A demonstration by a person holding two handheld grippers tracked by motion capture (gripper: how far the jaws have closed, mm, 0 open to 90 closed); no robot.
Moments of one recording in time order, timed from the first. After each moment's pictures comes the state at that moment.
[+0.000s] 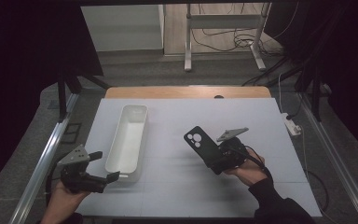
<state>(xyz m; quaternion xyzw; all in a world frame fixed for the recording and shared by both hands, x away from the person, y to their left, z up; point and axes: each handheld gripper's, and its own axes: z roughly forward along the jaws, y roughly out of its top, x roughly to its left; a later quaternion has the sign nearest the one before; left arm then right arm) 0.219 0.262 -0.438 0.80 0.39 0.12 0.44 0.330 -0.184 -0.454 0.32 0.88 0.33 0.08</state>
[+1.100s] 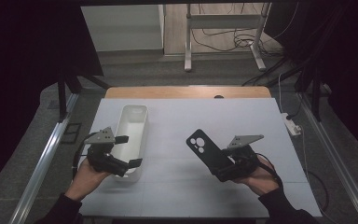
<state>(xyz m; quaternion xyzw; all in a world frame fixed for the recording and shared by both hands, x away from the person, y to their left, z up) 0.273 0.213 -0.420 0.82 0.30 0.08 0.47 0.299 -0.204 -0.435 0.29 0.87 0.39 0.06</state>
